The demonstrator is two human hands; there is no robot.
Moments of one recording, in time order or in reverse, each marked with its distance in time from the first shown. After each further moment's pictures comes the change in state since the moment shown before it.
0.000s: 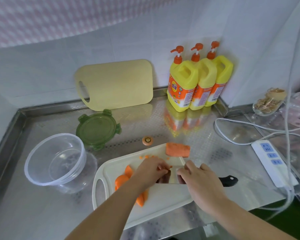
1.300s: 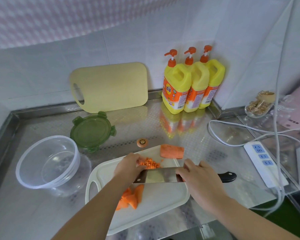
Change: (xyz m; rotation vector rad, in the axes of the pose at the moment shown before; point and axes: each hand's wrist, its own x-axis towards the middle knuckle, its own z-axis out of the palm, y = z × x) left_hand 0.004 -0.040 -0.009 0.094 0.190 -0.253; right_hand -0.002 0.015 -0.012 -0.051 0.055 -0.003
